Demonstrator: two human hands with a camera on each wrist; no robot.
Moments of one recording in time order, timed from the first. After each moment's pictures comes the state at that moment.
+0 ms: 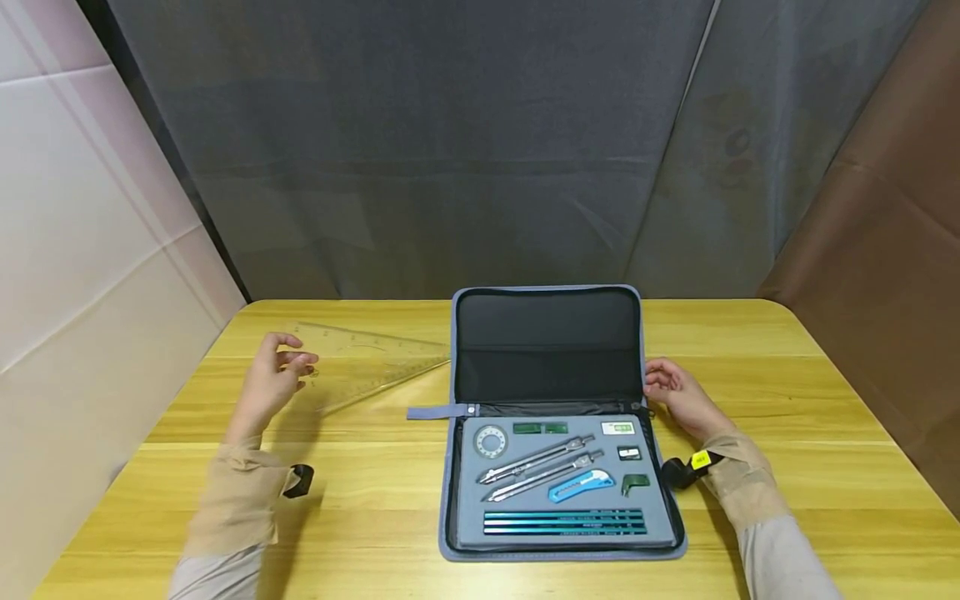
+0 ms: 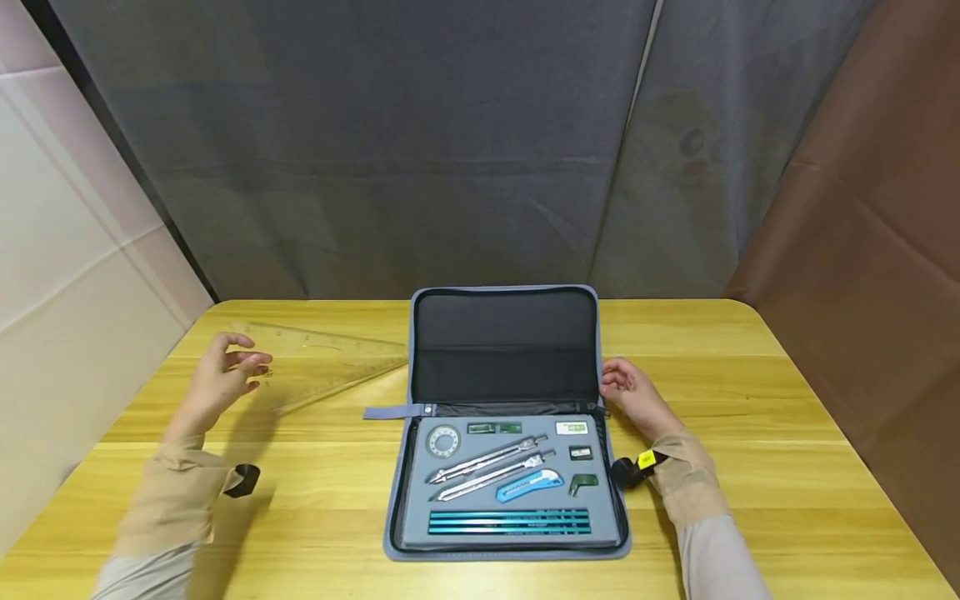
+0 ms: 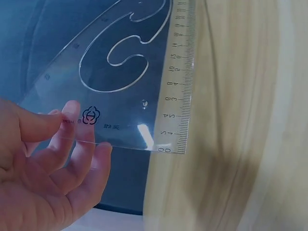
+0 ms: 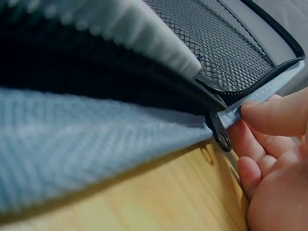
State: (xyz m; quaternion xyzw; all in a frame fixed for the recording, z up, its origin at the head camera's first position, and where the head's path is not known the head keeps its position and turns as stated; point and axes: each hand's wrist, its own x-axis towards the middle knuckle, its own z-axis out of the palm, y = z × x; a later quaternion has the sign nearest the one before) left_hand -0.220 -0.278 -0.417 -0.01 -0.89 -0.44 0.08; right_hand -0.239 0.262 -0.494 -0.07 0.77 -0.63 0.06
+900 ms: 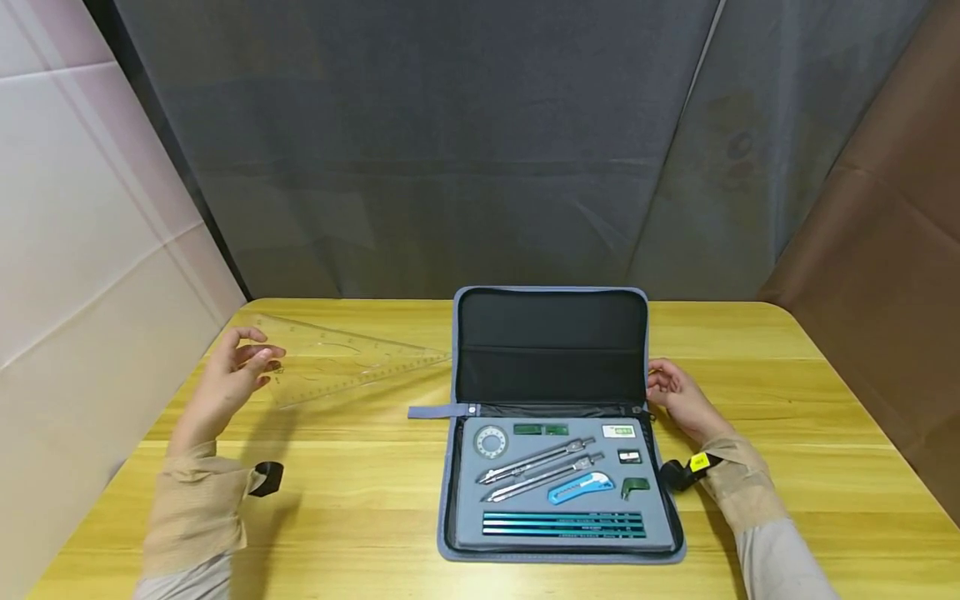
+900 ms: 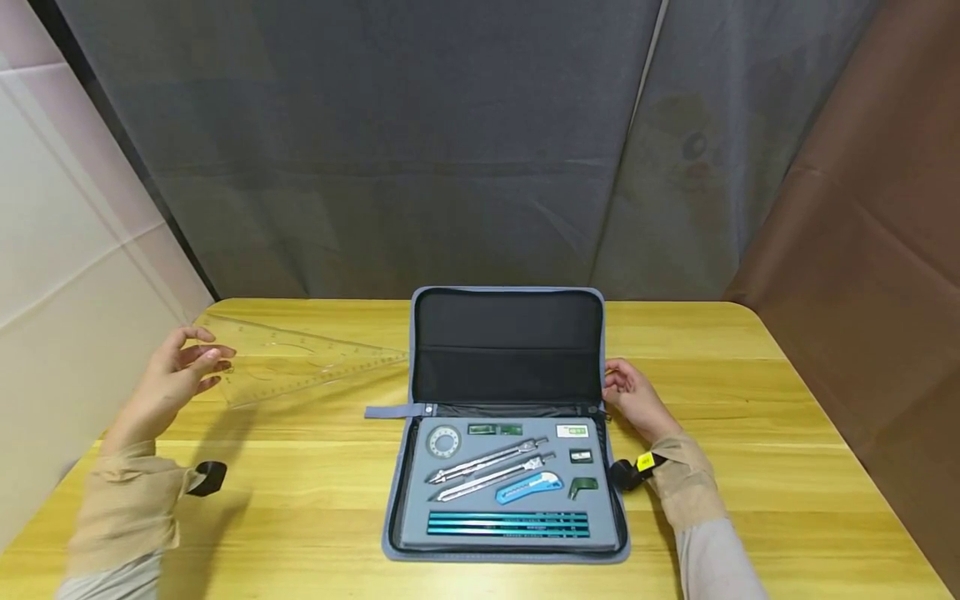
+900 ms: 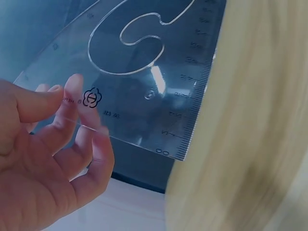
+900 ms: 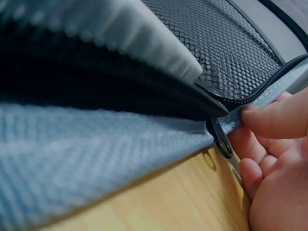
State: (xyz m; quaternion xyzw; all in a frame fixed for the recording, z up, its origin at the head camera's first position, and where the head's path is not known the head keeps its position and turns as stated) left_hand -0.205 -0.311 -0.398 -0.07 -0.85 -0.52 0.06; right_hand -0.239 0.264 -0.495 -0.07 0.78 -0.63 0.04
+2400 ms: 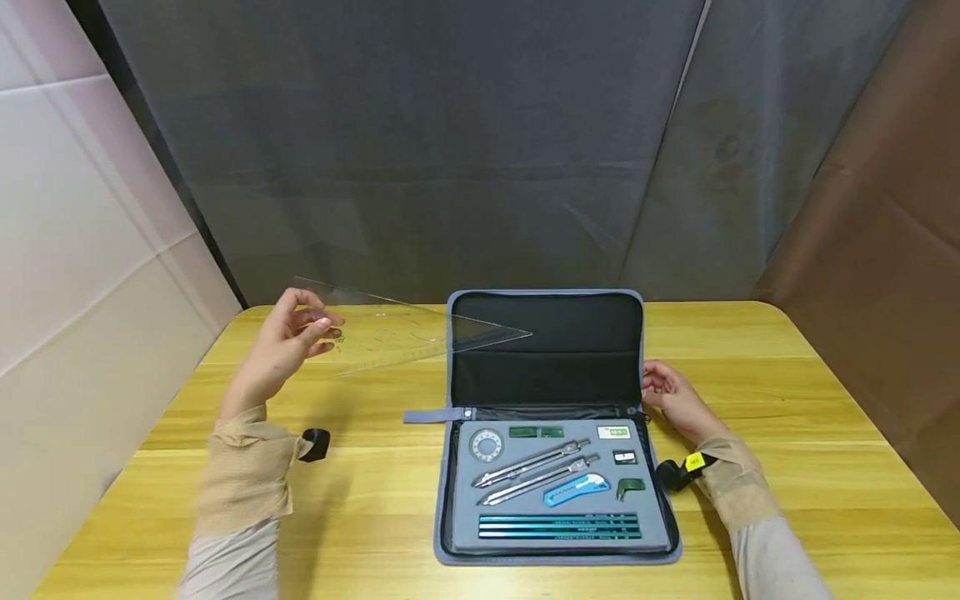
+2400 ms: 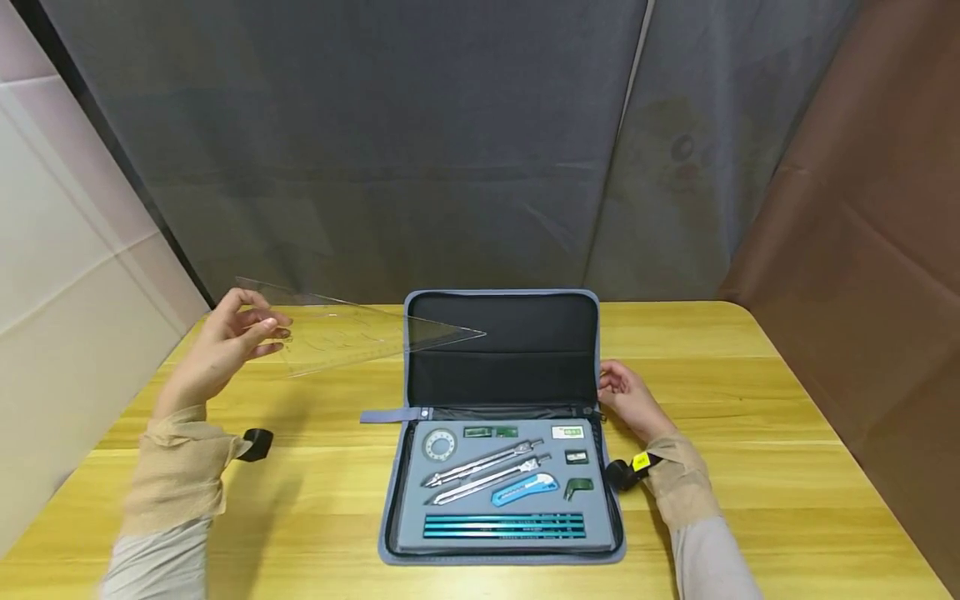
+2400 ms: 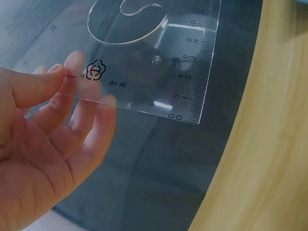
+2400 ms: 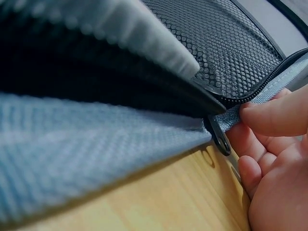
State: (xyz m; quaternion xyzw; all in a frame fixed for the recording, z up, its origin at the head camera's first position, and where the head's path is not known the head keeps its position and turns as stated) left_hand -0.235 -0.254 -0.367 -0.17 -0.78 -0.60 0.03; right_hand -0.241 0.259 -0.501 -0.09 0.77 -0.63 0.04
